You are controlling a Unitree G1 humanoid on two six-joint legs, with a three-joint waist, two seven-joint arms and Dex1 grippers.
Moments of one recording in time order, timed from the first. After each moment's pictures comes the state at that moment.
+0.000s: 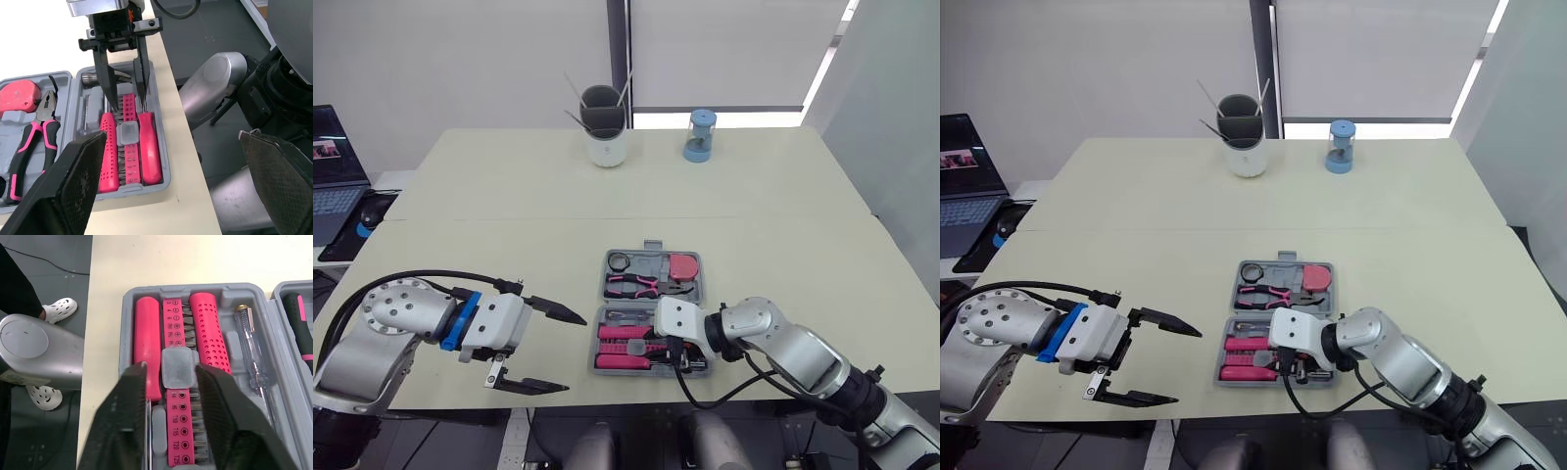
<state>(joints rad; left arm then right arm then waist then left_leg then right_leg) -0.08 0.99 0.06 -0.30 -0.46 0.07 -1.52 -0.43 -0.54 0.63 -0.34 0.12 0.65 0.91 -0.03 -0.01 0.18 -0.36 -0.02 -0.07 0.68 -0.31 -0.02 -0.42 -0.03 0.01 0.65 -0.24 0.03</state>
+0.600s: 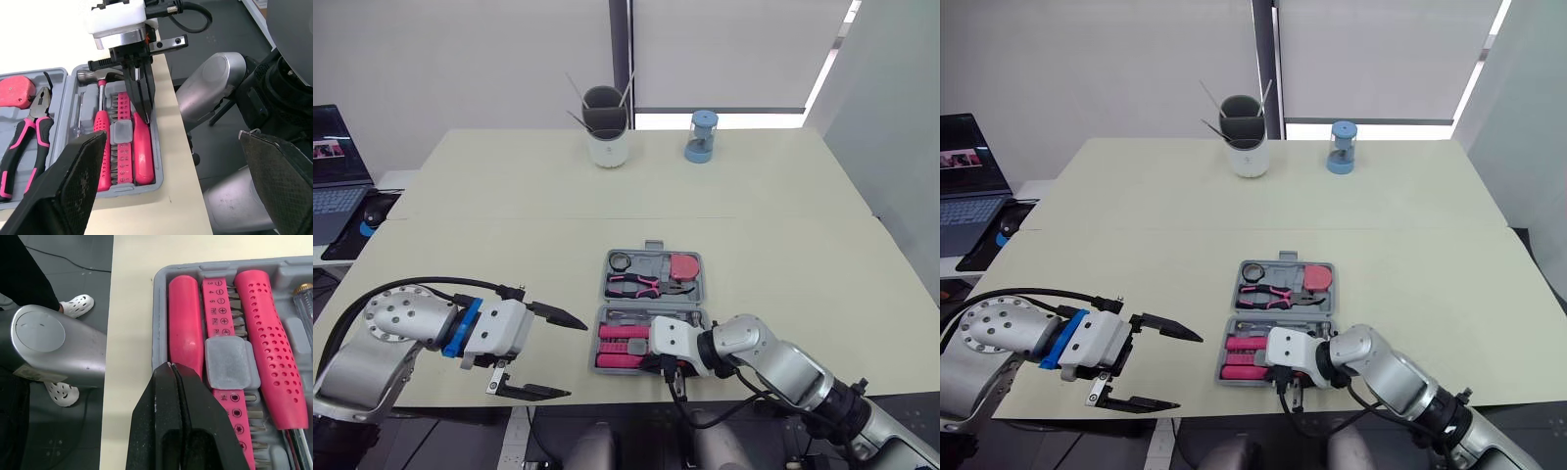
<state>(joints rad) -0.04 0.99 0.06 -0.33 -0.46 0.08 -1.48 -0.37 -0.51 0.64 -0.28 0.08 0.63 0.92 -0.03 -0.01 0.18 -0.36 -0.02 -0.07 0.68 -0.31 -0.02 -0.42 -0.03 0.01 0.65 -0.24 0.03</state>
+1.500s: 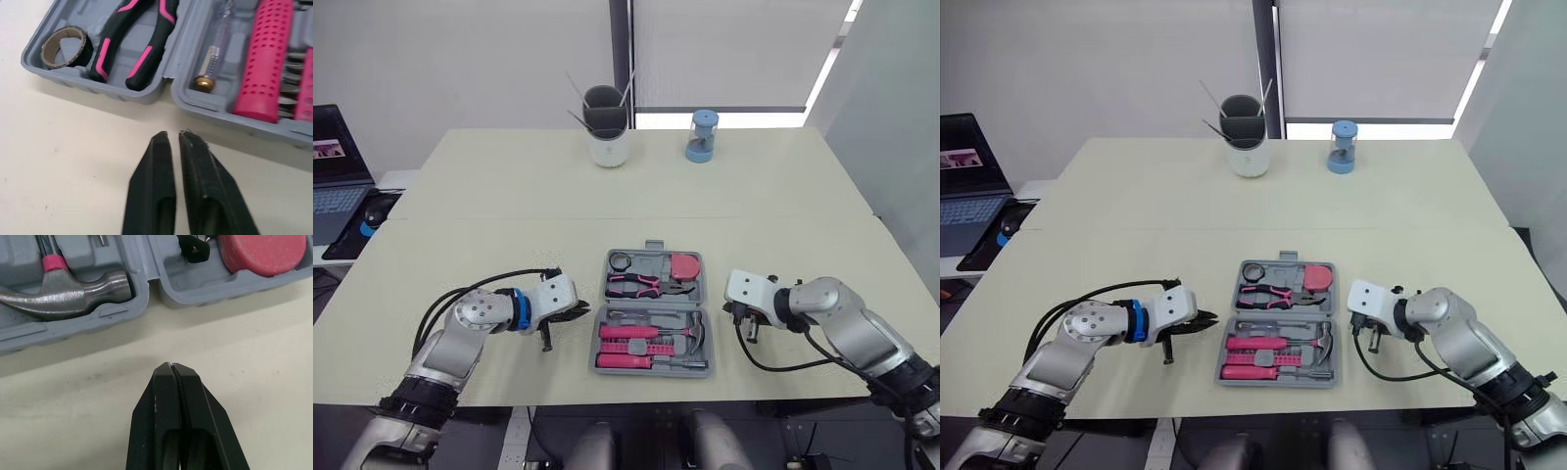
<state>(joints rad) -0.30 0.71 -0.19 0.16 0.01 0.04 -1.00 -0.40 -0.79 0.43 -0.15 -0.06 0.57 0.90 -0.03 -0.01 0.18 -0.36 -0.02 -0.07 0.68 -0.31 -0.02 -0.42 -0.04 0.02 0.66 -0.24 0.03</state>
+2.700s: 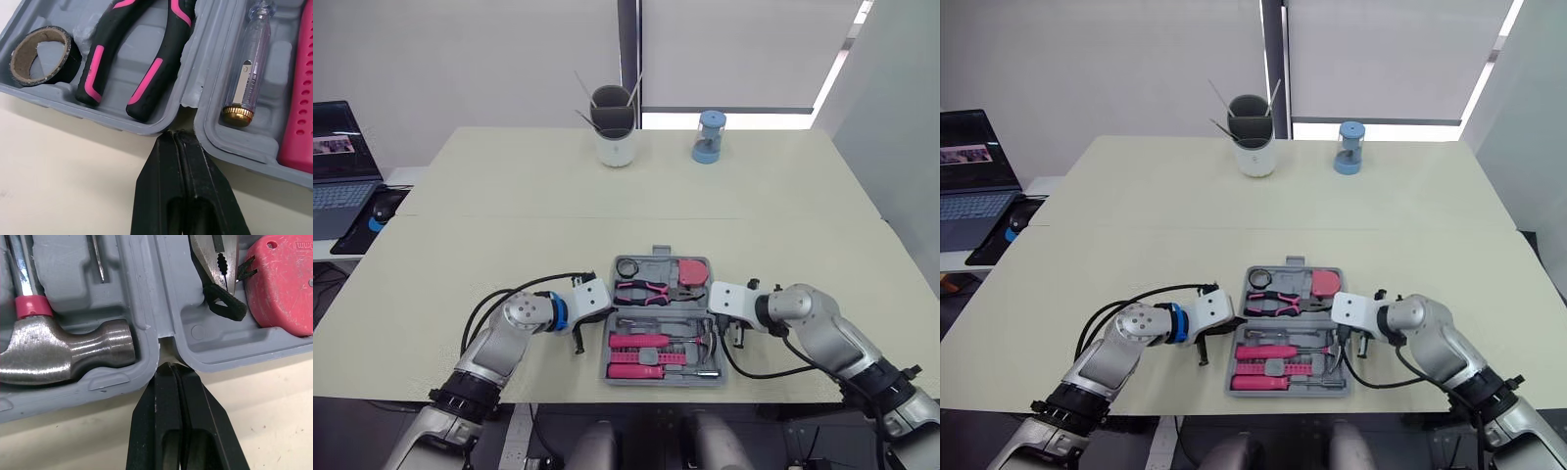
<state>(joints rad) -0.32 0.56 -0.29 0.11 0.13 0.18 -0.97 -0.38 -0.67 0.46 -0.10 -0.26 0.47 0.96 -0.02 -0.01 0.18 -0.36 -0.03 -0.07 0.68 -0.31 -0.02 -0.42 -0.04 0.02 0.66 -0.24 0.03</state>
